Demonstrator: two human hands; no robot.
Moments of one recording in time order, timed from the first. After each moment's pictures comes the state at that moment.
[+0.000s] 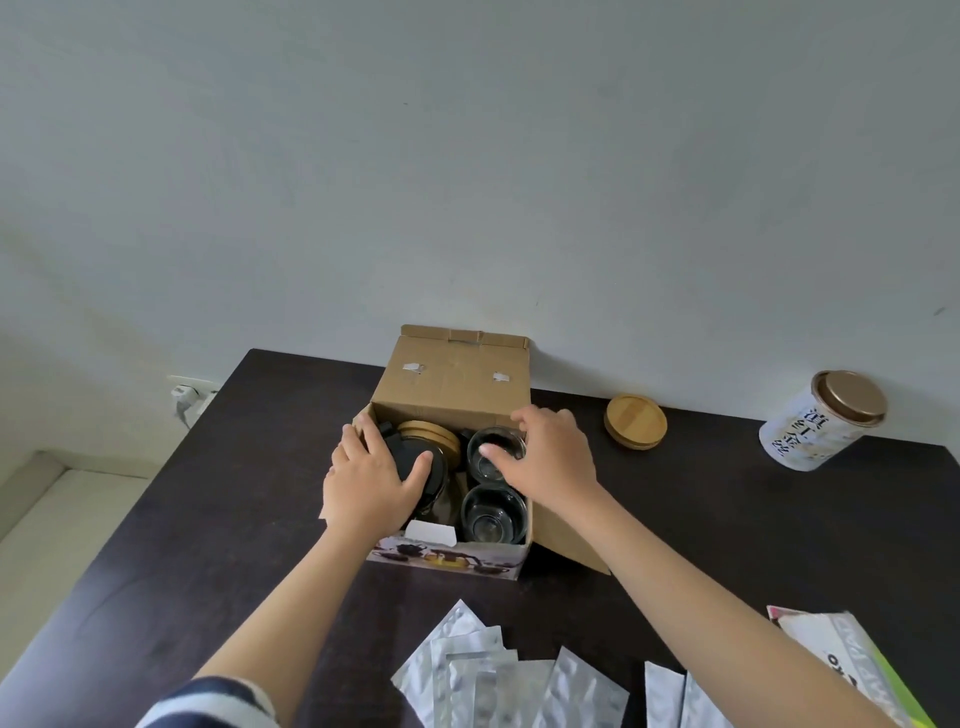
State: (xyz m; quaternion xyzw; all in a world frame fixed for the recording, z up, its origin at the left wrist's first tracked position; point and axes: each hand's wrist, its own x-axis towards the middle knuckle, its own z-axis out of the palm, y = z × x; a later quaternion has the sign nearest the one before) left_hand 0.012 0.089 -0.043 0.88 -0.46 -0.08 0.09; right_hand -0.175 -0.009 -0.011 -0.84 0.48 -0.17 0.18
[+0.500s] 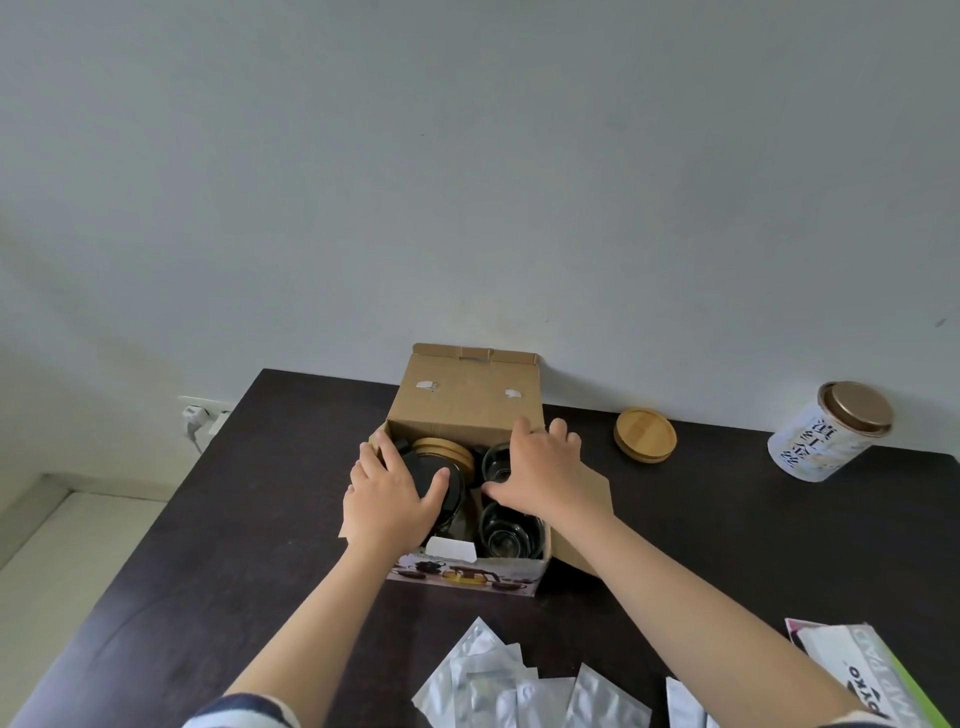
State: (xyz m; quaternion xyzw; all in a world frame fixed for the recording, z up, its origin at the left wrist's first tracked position) left_hand 0.013 0.088 -0.045 0.88 -0.47 -0.07 0.09; right_hand -0.141 -0.010 -0.013 -0.86 0.51 -0.01 0.04
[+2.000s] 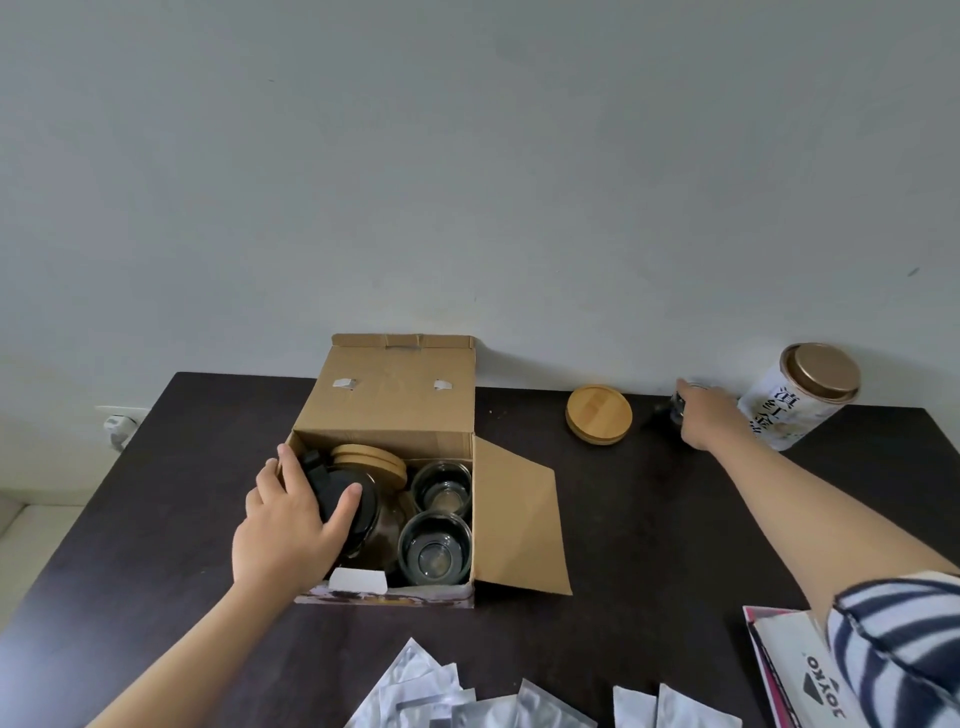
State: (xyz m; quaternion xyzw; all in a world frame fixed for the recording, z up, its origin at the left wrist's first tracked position) left_hand 0.011 0.084 -0.045 0.89 -0.45 -0.06 0.08; right_hand -0.388 -0.209 -0.082 -0.70 0.70 0.11 0.10
